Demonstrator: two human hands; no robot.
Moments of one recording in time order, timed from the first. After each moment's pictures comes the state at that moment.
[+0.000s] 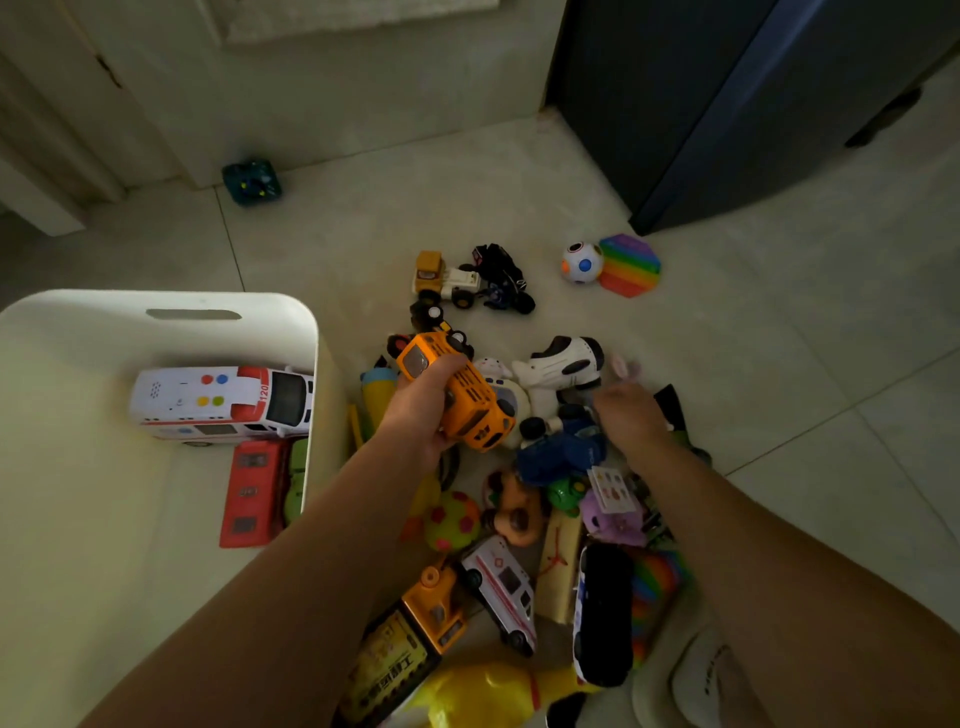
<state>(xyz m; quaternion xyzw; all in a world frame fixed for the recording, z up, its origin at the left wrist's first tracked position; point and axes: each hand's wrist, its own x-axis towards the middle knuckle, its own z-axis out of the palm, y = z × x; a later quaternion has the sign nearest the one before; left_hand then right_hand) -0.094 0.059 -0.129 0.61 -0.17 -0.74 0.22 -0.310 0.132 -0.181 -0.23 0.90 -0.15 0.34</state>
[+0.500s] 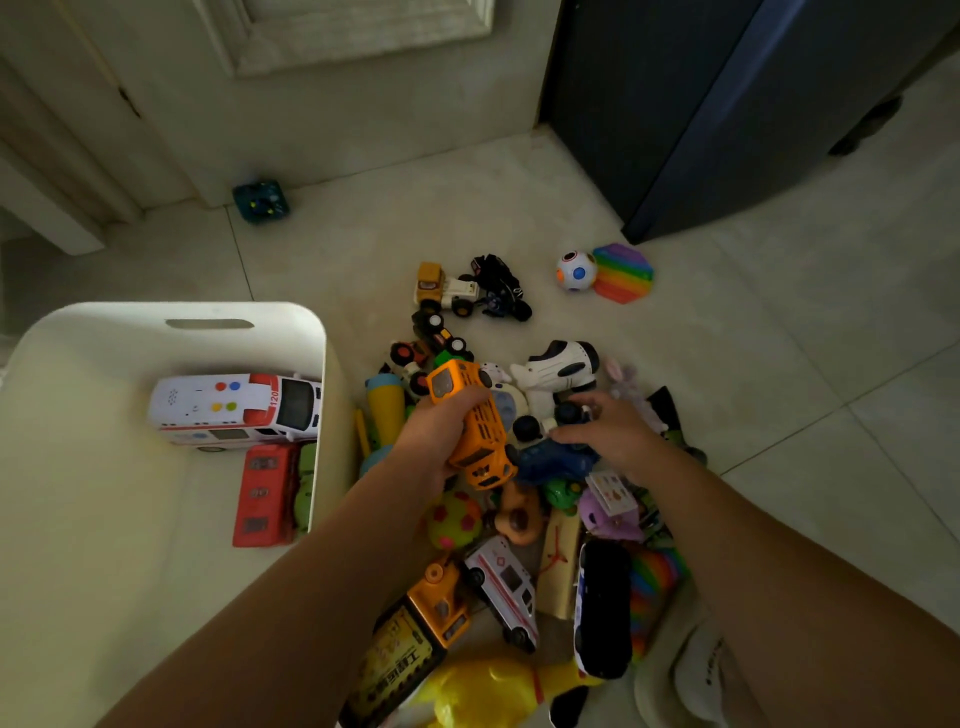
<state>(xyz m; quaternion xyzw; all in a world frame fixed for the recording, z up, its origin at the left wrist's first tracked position) -0.094 0.087 -0.115 0.61 -0.25 -0.73 0.18 -0.292 0.151 -0.149 -0.27 0.79 -0.23 0.50</state>
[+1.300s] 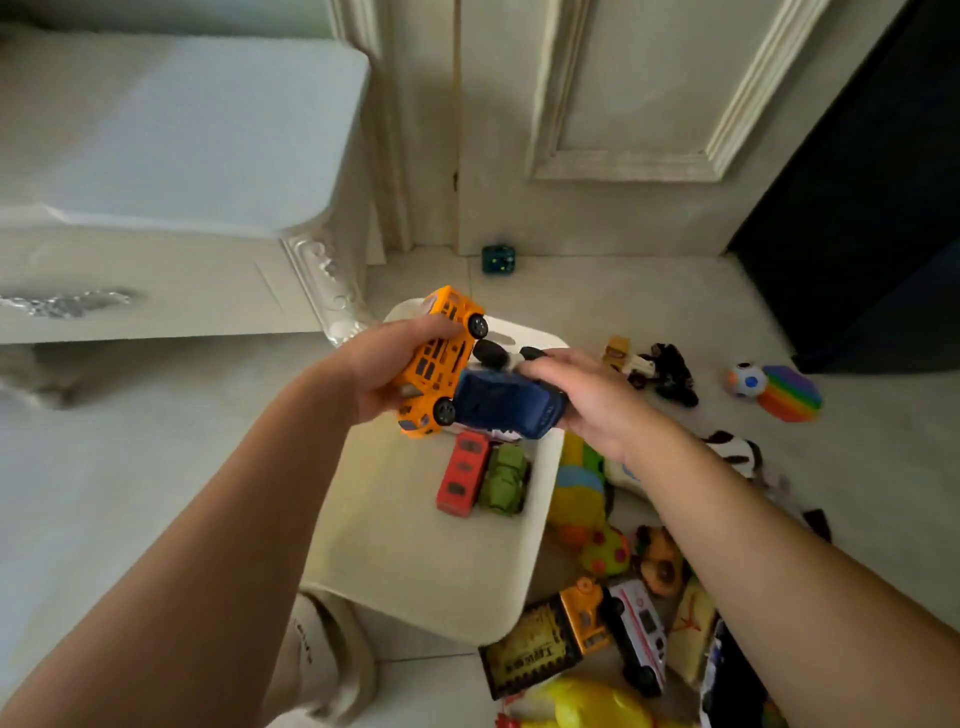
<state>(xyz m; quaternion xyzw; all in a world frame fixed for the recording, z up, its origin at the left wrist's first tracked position) 0.176 0.064 0.044 0.57 -0.37 -0.69 0.25 -0.032 0.085 0.017 -0.36 0.61 -0.32 0.63</state>
